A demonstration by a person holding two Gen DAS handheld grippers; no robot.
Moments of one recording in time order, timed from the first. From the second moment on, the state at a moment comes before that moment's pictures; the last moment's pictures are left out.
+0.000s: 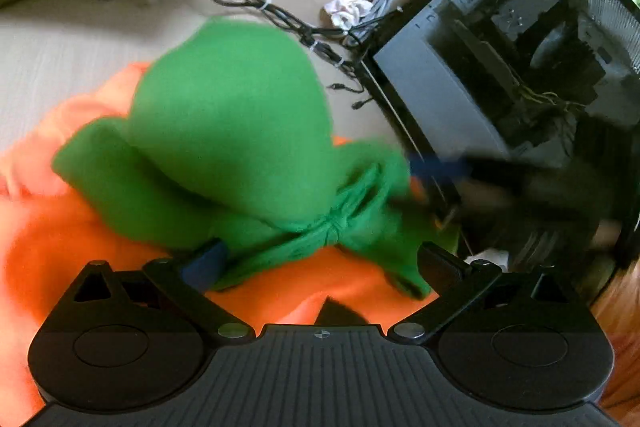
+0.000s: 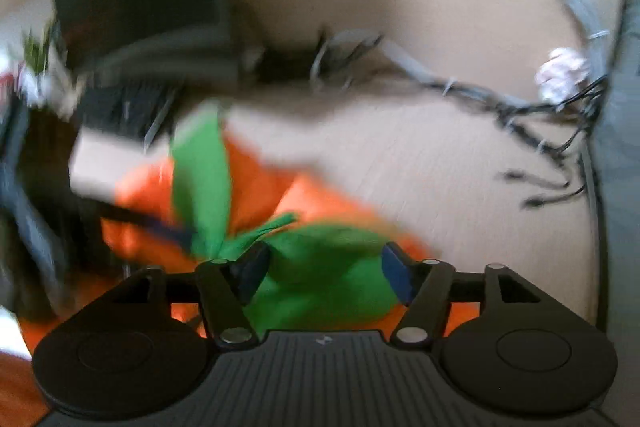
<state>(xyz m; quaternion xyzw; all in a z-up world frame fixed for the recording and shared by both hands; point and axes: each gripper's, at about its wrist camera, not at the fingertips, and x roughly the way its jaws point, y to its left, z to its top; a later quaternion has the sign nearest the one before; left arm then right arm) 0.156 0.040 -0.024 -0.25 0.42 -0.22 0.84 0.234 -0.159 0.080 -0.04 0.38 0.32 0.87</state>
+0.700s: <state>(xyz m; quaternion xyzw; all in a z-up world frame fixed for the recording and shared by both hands) 0.081 0.049 0.015 -0.19 0.43 -0.23 0.85 0.205 -0.128 0.090 -0.02 0.42 0.42 0.81</state>
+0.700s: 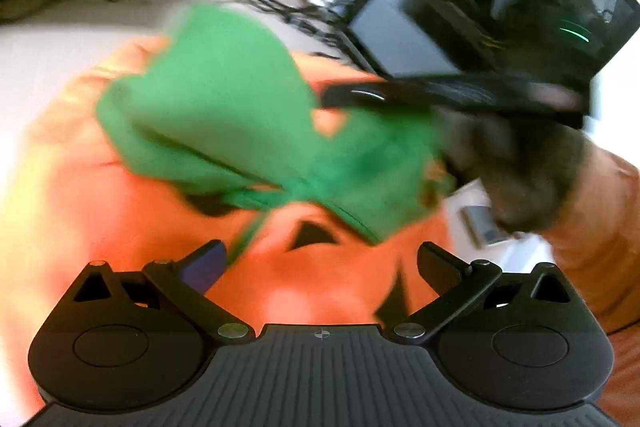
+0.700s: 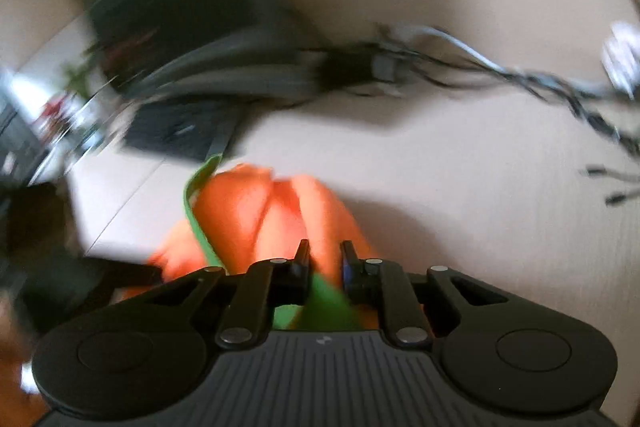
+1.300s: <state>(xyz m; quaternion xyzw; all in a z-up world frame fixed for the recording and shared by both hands) 0.039 0.051 0.019 -0.19 0.43 -0.22 0.86 0.094 -0.151 0.116 -0.10 0.37 0.41 0.83</state>
